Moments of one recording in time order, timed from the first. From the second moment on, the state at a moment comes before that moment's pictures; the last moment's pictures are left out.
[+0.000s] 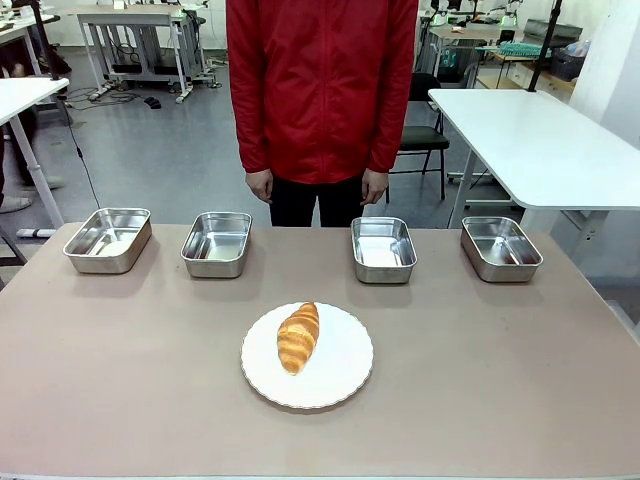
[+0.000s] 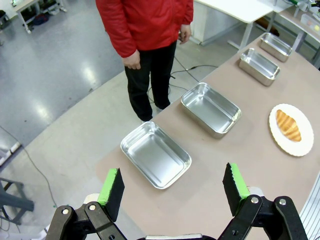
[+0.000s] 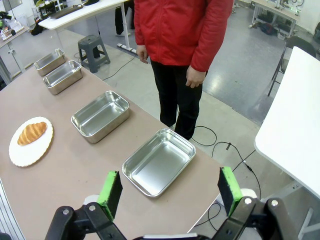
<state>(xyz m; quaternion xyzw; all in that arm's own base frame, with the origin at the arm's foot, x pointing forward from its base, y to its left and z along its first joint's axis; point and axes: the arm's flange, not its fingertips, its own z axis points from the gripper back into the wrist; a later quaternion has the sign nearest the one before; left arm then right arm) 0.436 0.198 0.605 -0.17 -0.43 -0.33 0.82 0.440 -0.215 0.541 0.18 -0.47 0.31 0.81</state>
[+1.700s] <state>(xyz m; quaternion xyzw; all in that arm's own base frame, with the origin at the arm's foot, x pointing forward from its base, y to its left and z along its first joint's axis) 0.436 0.198 0.605 -0.17 -0.43 -0.33 0.82 0.440 -0.215 0.541 0.18 -0.47 0.31 0.81</state>
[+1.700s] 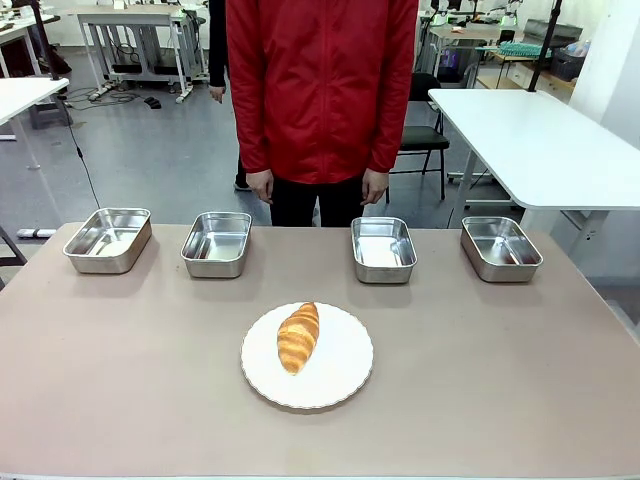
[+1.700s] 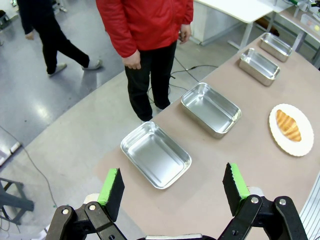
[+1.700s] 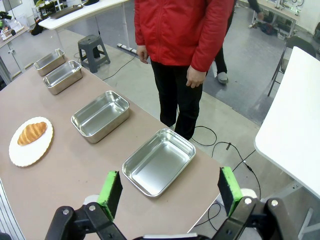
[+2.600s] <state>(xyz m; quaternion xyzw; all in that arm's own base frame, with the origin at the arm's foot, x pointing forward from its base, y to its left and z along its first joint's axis) 0.436 0.198 0.605 -0.17 -0.43 -0.33 0.82 0.440 -0.215 0.541 0.18 -0.47 0.31 0.81</state>
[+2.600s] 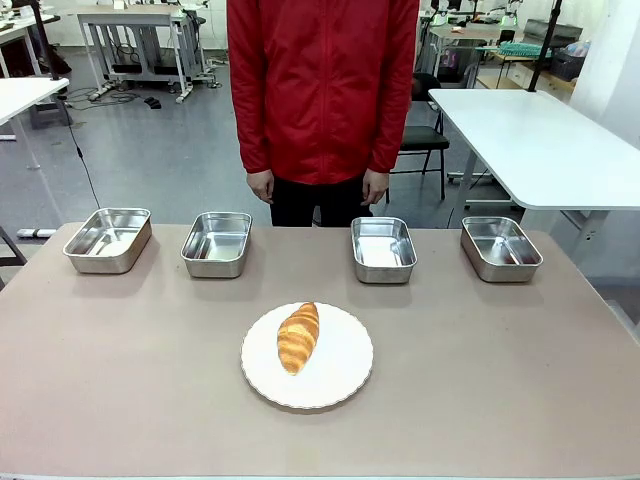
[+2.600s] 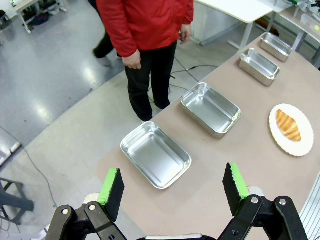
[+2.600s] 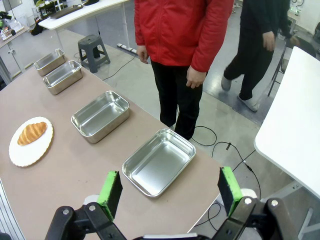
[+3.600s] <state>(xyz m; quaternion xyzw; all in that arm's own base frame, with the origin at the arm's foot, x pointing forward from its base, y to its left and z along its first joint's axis) 0.436 0.198 0.605 -0.17 -0.43 -0.33 0.82 0.440 -0.215 0.541 0.18 -0.47 0.31 0.81</state>
